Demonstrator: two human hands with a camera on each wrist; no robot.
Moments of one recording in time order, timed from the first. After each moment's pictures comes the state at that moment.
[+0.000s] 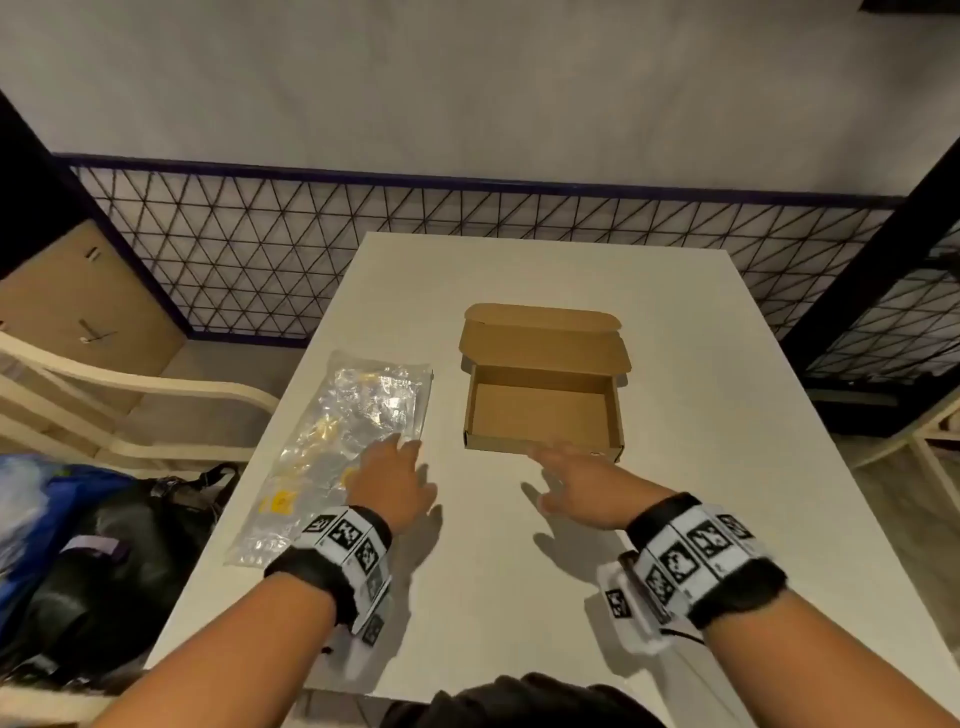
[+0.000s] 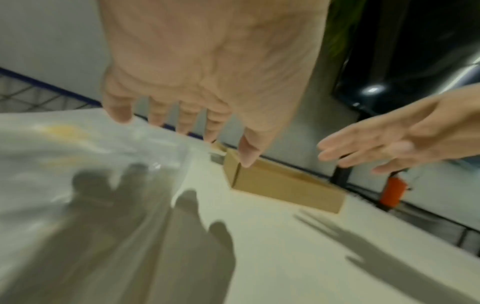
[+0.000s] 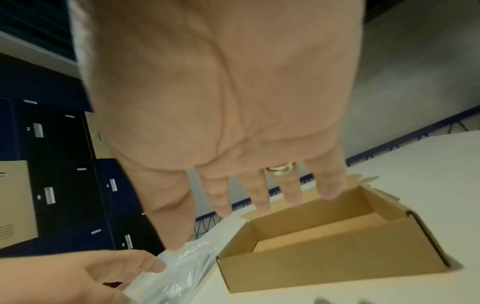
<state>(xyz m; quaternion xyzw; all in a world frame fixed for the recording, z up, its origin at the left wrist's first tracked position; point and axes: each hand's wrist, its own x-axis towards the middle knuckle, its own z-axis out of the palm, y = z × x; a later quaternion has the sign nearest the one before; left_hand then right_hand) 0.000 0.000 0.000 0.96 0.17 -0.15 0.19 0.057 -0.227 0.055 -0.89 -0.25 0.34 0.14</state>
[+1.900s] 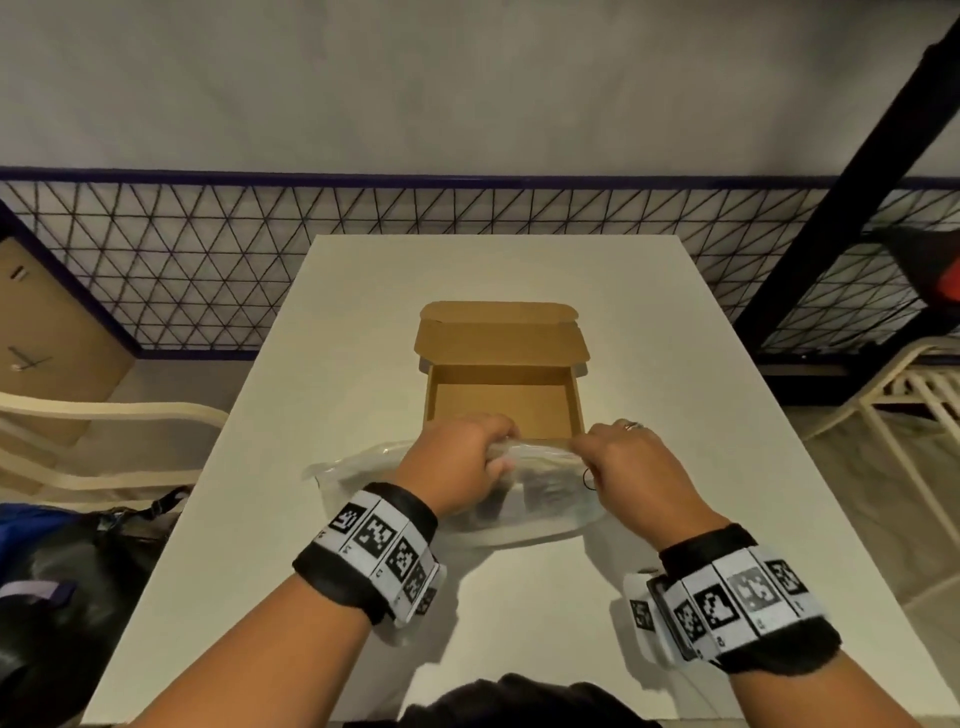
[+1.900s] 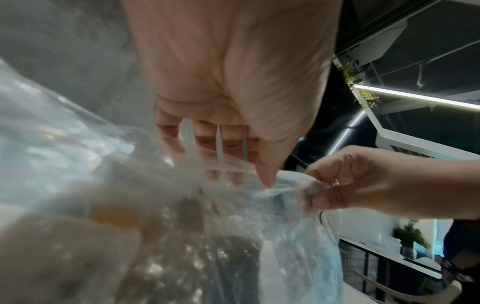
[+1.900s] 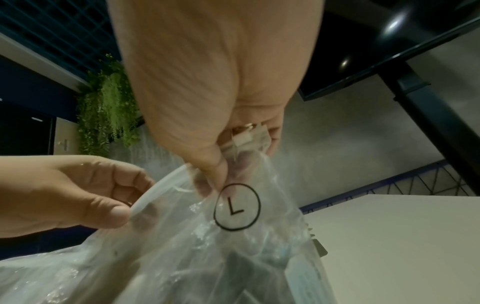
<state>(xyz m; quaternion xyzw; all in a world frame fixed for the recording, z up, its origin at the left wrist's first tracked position) 0.022 -0.091 0.077 0.96 -0.09 -0.08 0.24 0.041 -0.287 0.067 -0.96 -0.27 -0.04 0.05</state>
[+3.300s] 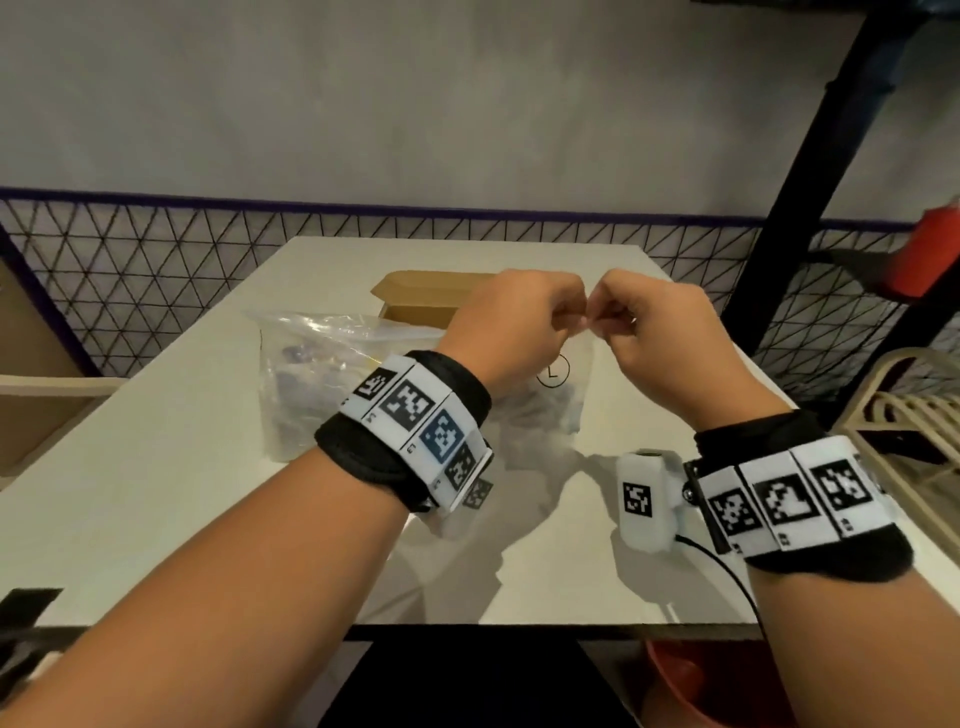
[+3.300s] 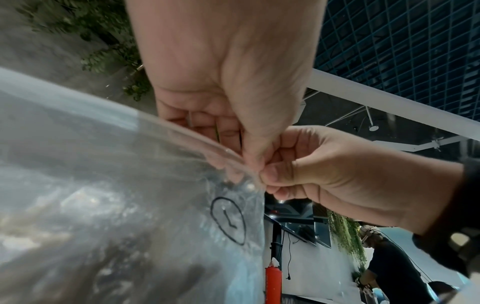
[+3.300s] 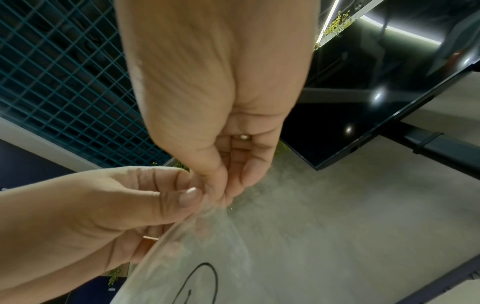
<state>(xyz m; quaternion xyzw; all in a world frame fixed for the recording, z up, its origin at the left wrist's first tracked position) -0.008 -0.195 0.049 0.93 -0.17 0.19 0.26 0.001 -0.345 0.040 -0.89 -0.26 -0.26 0.27</state>
